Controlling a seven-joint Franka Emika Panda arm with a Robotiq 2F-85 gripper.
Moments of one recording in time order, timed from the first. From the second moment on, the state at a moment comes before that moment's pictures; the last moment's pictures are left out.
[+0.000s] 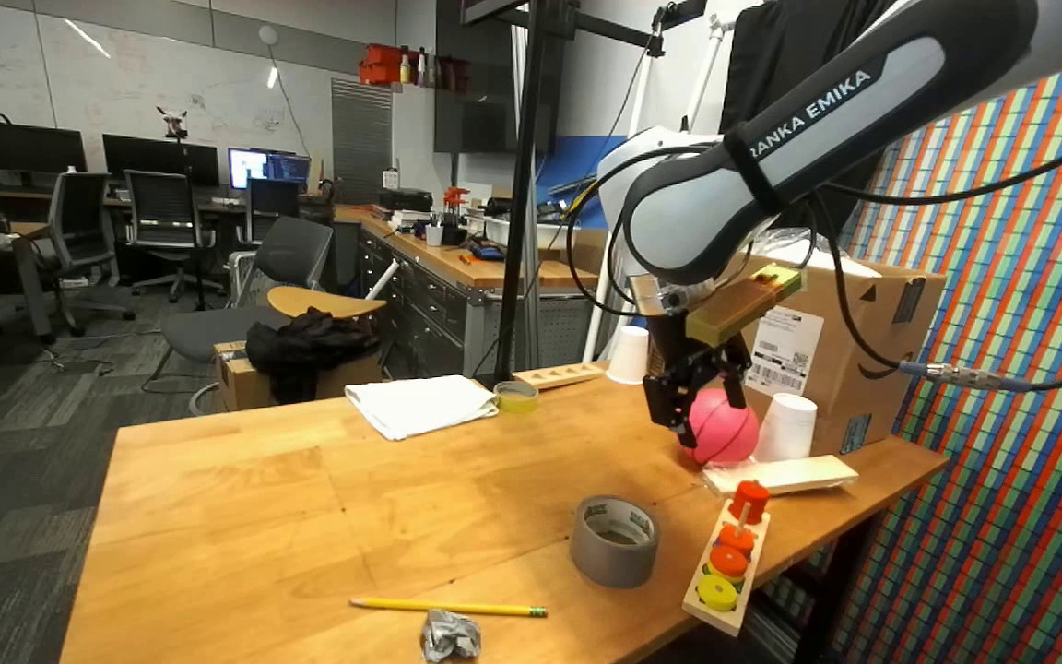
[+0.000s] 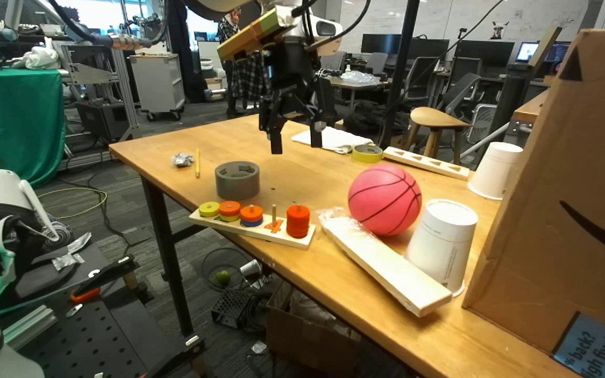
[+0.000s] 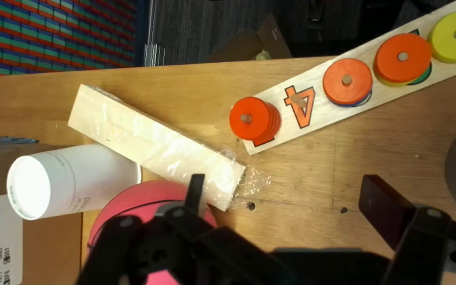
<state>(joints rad) 0.02 -0.01 0.04 -2.21 -0.42 1.88 0.24</state>
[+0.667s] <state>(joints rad) 0.01 0.04 0.00 -2.25 -0.45 1.97 0.66</state>
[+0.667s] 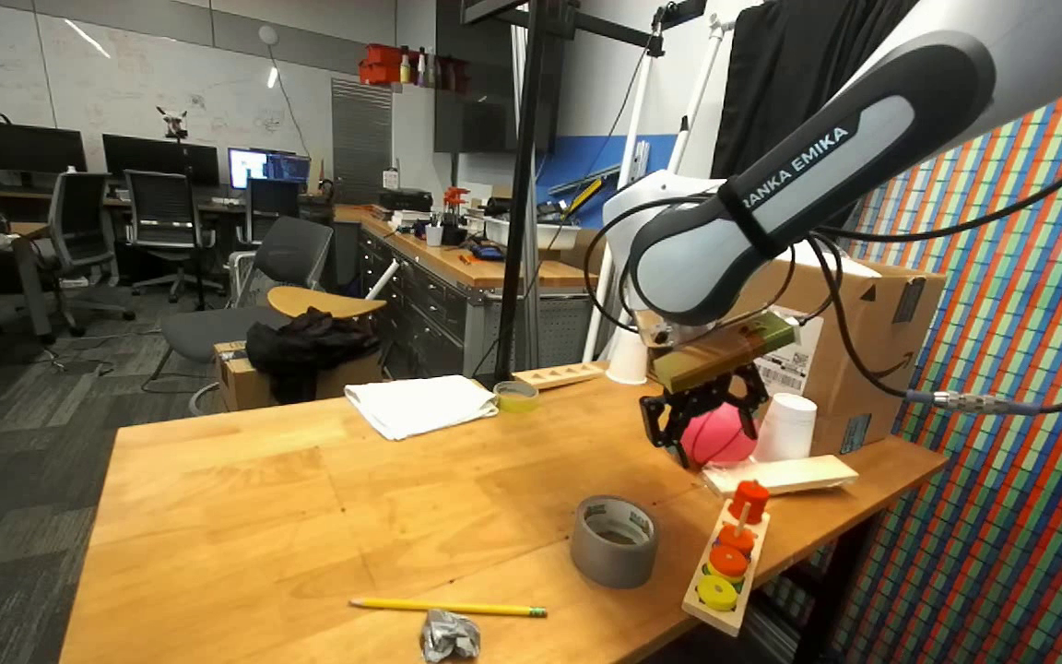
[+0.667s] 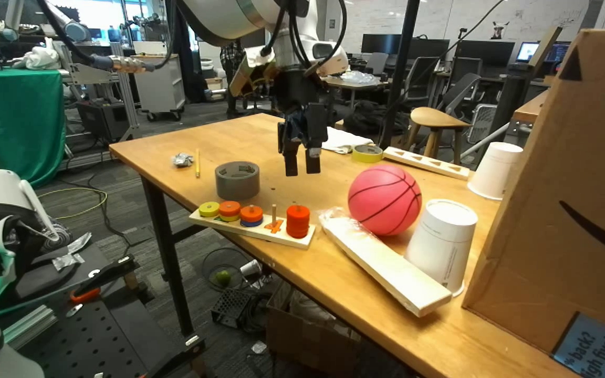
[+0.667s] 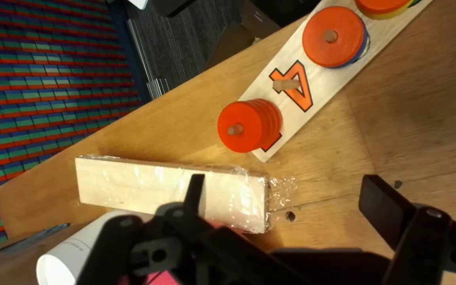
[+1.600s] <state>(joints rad) -0.05 0.20 -0.09 -2.14 -0.40 1.98 0.54</state>
